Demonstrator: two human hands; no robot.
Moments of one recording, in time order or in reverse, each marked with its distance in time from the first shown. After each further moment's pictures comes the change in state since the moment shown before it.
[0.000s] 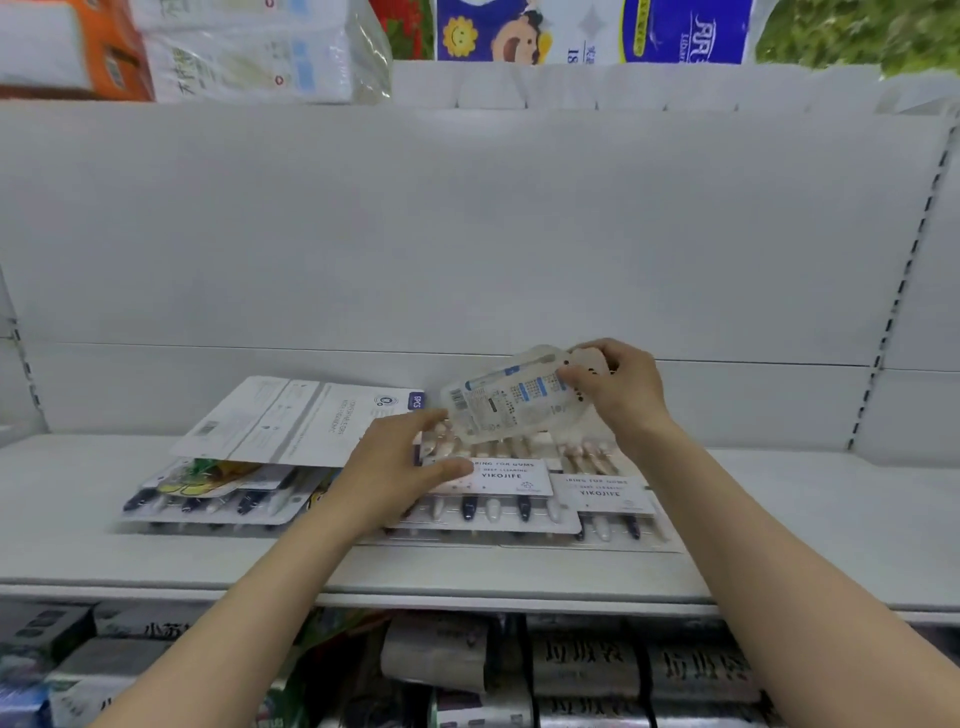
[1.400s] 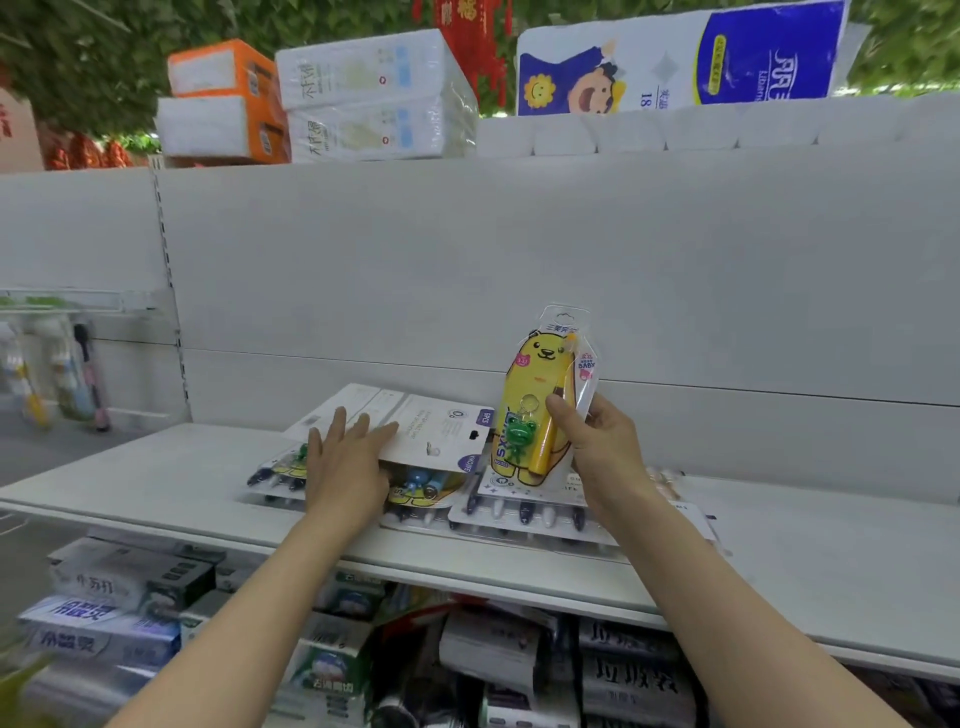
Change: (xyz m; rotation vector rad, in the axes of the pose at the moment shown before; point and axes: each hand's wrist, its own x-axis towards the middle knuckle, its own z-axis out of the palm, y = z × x) left_hand -0.033 -0.064 -0.047 0.598 0.282 -0.310; right_hand -0.069 -0.015 0.065 0.525 -0.228 0.078
